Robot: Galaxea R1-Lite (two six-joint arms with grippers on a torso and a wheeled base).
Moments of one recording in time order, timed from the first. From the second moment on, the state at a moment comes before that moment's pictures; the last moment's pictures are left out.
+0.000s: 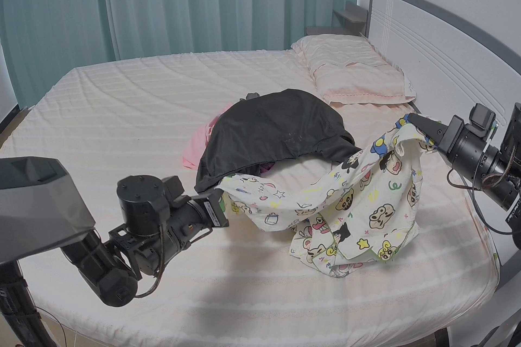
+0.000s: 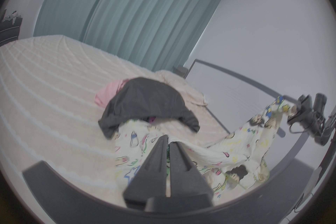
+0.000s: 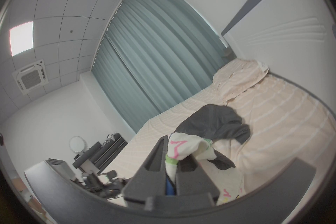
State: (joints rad) left arm -0.55 2.04 -0.51 -1.36 0.12 -0.49; right arm 0.29 1.50 -0.54 -1.01 0.21 0.60
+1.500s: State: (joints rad) left arm -0.58 1.75 -0.21 -1.43 0.49 -0.26; right arm 0.48 1.67 -0.43 -1.16 -0.24 0.47
